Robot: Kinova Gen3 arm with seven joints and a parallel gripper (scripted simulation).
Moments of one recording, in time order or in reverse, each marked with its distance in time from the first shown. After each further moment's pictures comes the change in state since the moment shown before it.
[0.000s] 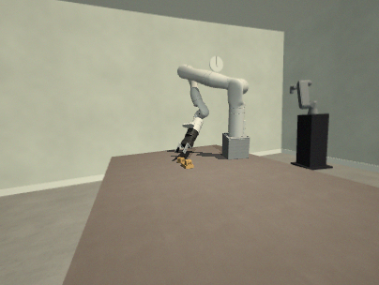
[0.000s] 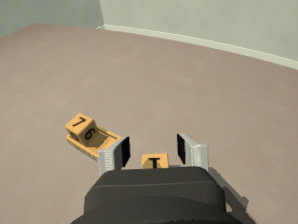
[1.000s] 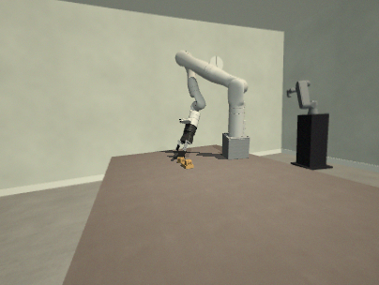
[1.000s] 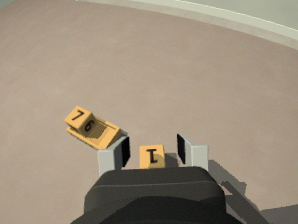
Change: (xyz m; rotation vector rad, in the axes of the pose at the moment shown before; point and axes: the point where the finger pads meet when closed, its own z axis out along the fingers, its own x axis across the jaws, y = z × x) arm 0.004 -0.004 -0.014 -0.189 0.005 0.026
